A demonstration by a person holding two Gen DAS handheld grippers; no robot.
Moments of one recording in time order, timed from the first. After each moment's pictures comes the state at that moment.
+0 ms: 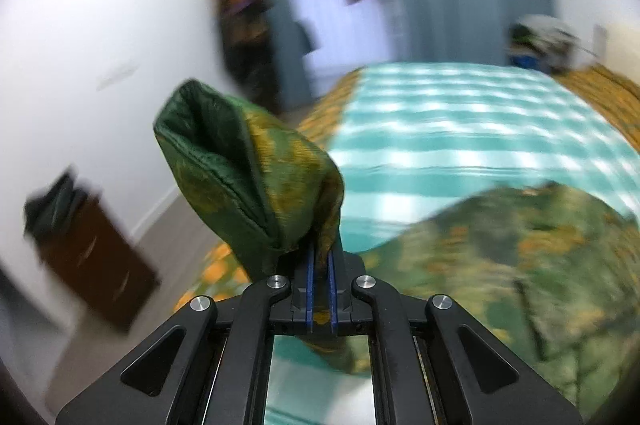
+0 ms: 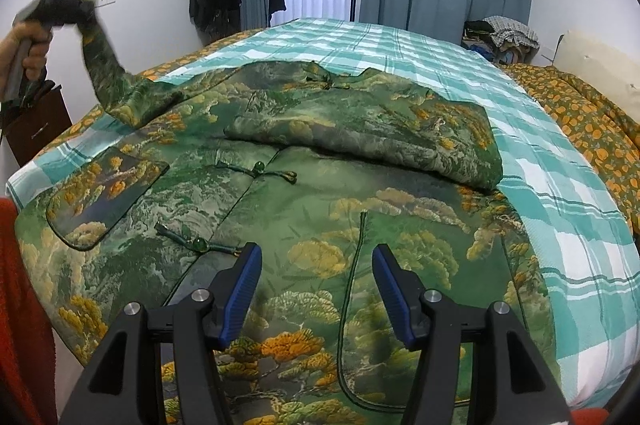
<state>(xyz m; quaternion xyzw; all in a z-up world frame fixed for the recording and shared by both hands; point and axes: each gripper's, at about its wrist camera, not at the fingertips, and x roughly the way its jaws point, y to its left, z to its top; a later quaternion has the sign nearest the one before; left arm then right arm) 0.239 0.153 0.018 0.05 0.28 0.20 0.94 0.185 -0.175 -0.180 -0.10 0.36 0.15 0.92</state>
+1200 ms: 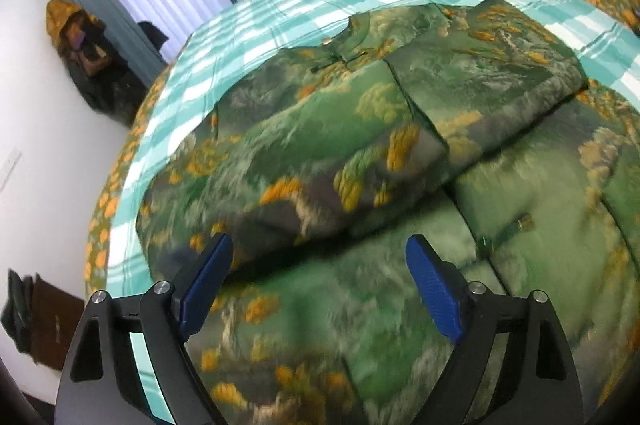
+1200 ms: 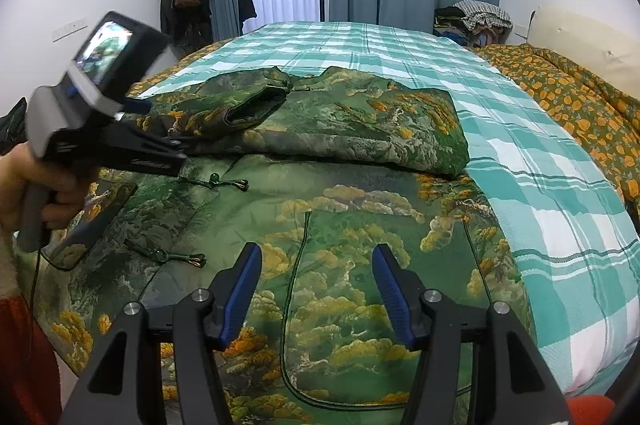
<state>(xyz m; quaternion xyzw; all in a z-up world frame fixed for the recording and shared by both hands) 0.221 -0.040 -0.122 0.20 0.41 0.02 0.89 0.194 -0.211 -0.178 -0.06 0.37 0.12 0.92</state>
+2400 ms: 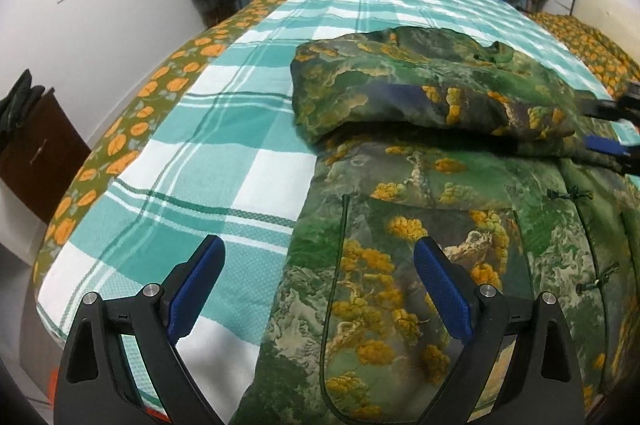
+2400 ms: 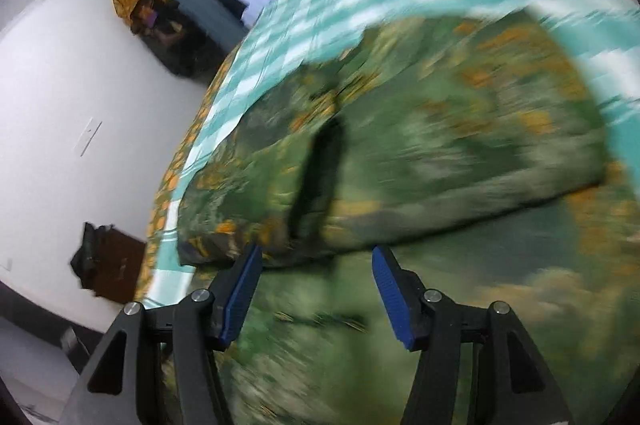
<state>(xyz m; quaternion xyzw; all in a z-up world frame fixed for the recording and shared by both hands) 0.125 0.127 -0.132 -0.03 0.41 0.15 0.90 0.364 -0.149 -0.186 0.22 0.50 0.21 0.81</state>
